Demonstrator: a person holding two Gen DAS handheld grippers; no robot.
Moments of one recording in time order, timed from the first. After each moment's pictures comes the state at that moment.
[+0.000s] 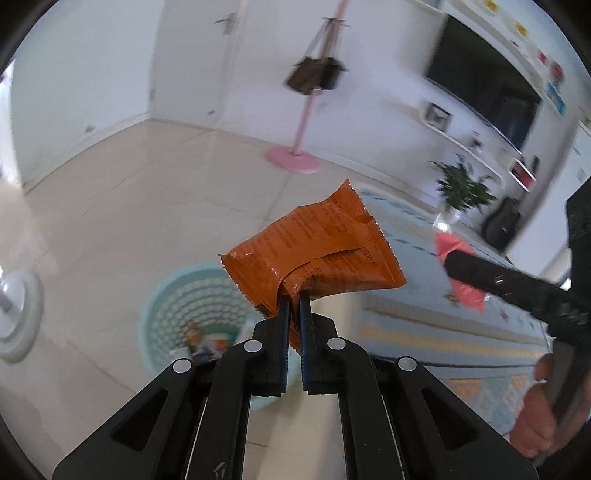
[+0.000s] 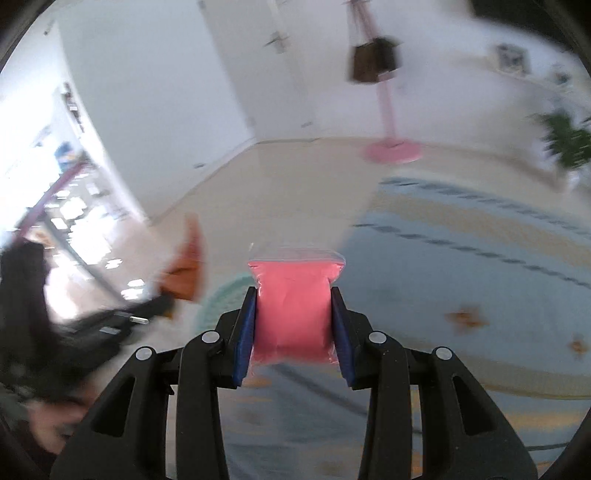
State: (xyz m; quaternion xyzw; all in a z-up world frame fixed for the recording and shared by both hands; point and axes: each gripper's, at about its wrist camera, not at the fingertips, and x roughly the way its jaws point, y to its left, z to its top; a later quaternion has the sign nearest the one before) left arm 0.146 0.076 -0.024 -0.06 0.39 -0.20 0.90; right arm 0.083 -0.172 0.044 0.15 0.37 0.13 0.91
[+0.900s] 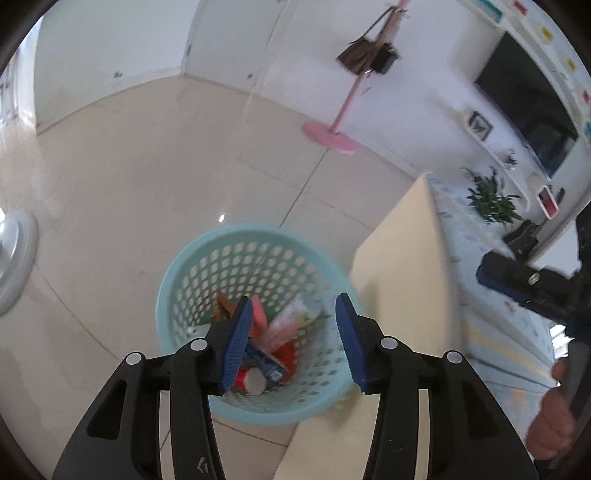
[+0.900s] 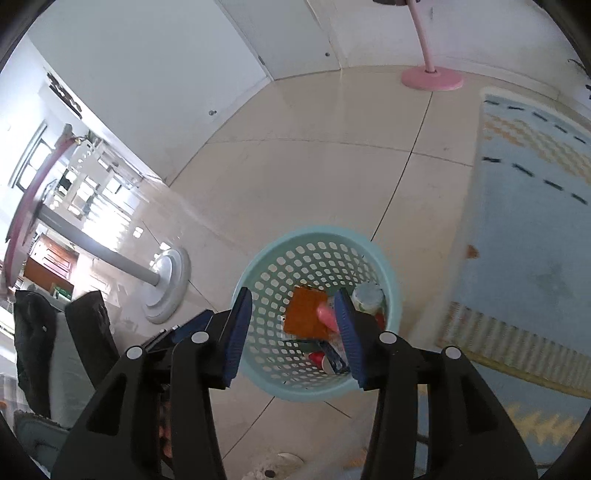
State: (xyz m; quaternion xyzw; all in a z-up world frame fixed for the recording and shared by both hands) left arm 0.190 0.127 -0.086 -0.11 0.43 -0.18 0.88; right arm 0.171 -0.111 -0.029 0.18 0.46 0.15 0.86
